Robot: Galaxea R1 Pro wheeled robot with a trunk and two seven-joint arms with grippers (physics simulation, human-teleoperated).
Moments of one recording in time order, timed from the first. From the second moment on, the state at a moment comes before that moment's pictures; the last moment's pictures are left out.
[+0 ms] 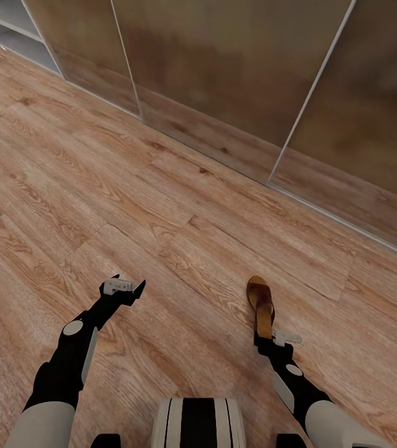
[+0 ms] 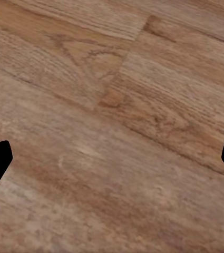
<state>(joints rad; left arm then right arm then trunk) -0.55 -0.06 0.29 -1.11 -0.22 0.00 -0.48 -0.66 0.03 -0.11 -0.29 -0.08 -0.25 -0.07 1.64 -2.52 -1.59</state>
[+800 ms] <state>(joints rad) -0.55 -0.06 0.29 -1.11 -0.23 0.02 -0.48 -0.66 0.04 -0.10 -0.93 -0.08 0.41 -0.07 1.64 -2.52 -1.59</state>
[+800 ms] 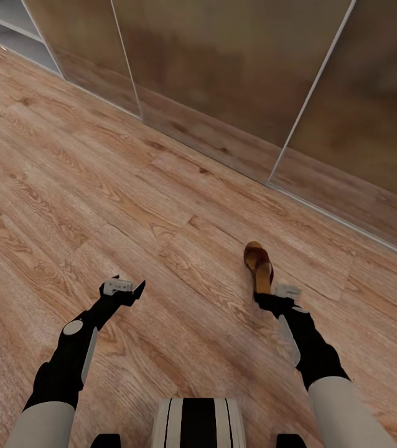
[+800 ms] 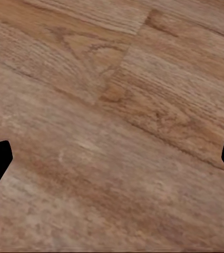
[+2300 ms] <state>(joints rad) -0.55 -0.05 0.29 -1.11 -0.22 0.16 -0.48 -0.66 0.04 0.02 -1.12 -0.08 0.62 -0.06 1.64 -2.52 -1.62</state>
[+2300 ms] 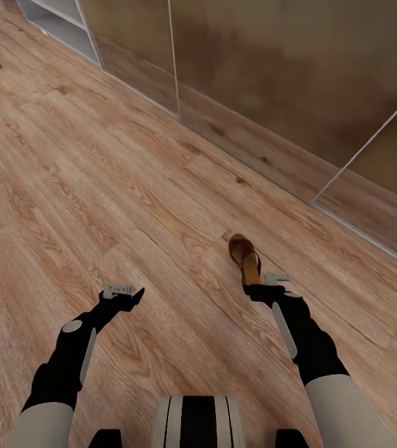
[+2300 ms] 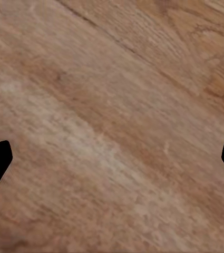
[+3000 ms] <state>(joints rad) -0.55 -0.05 0.29 -1.11 -0.22 0.16 -0.48 -0.66 0.04 0.02 -1.12 -0.08 0.62 -0.06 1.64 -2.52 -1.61</state>
